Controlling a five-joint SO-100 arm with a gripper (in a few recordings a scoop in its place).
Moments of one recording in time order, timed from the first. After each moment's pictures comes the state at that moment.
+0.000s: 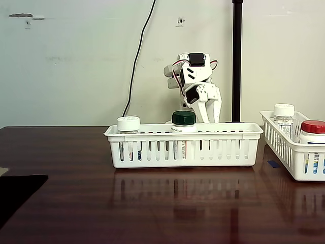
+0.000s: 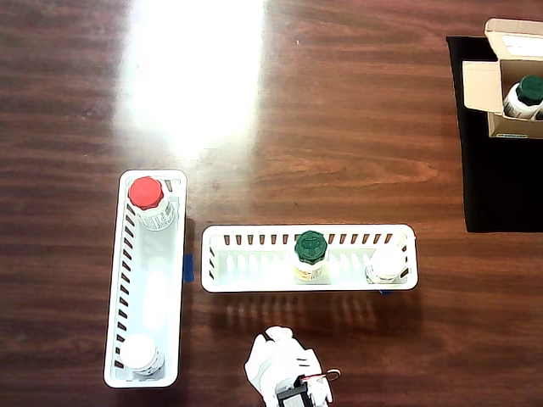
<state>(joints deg) -12.5 191.9 169.6 64.7 62.8</state>
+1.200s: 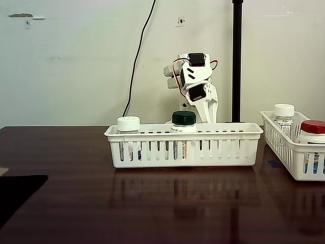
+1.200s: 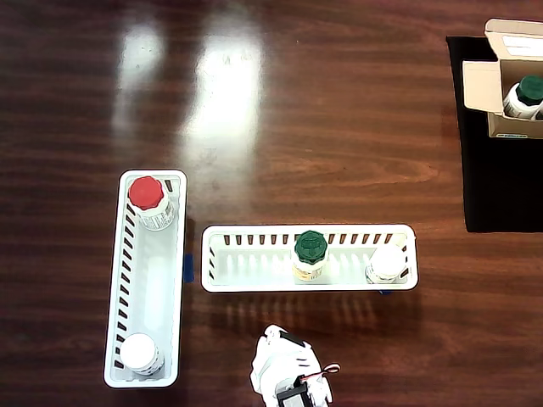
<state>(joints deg) -12.5 191.9 169.6 64.7 43.1</state>
